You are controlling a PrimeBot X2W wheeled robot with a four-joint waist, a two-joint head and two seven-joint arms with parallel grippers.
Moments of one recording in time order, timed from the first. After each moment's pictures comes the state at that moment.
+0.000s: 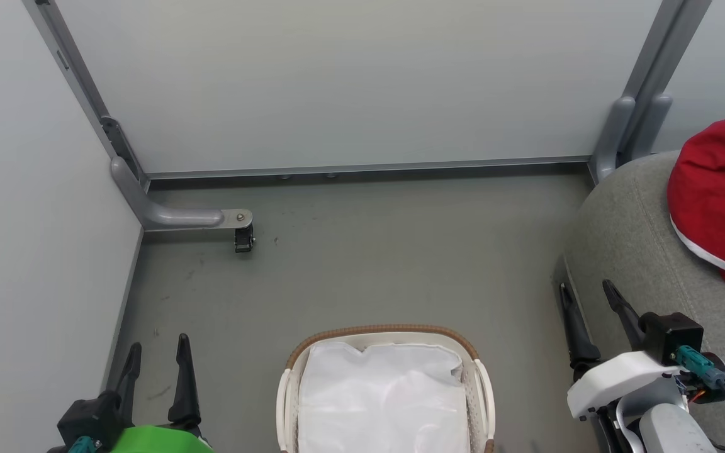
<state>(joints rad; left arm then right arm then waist) 0.03 0.05 -0.01 0.28 -0.30 -0.12 -0.26 -0.15 -0.05 -0.01 0.38 0.19 0.13 -0.26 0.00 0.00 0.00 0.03</state>
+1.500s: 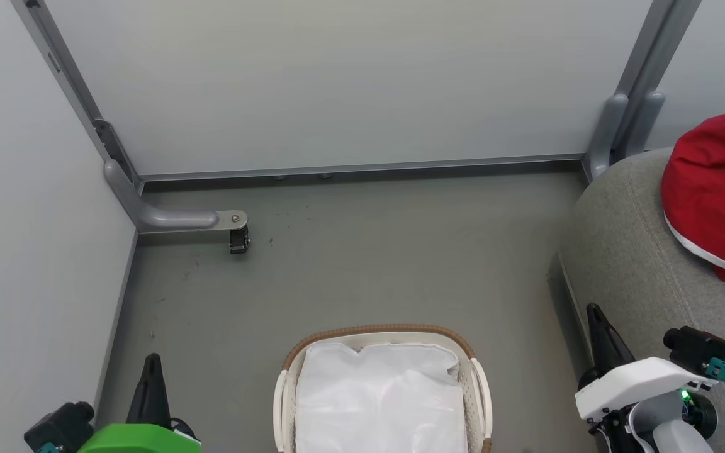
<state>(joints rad) 0.02 0.04 0.01 0.32 -0.66 -0.12 -0.16 -0.12 -0.04 -0.02 0.39 0.56 0.13 -0.16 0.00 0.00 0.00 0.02</state>
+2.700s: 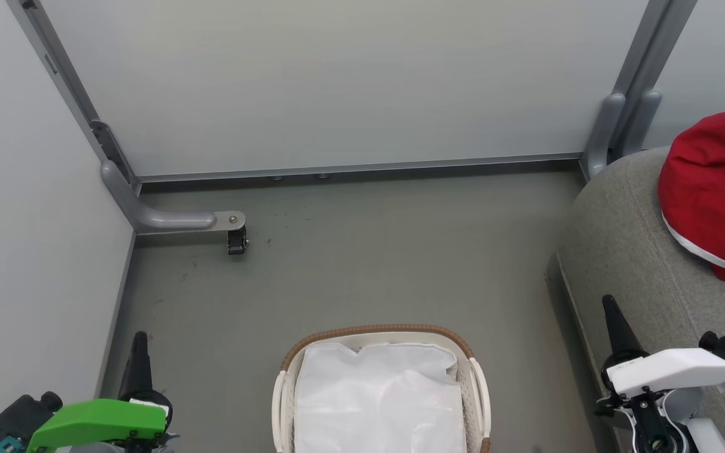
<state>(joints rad) -0.03 0.04 0.06 0.29 -1.09 -0.12 -0.04 -0.12 -0.04 -0.06 0.32 1.04 0.13 -0.03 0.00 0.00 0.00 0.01</state>
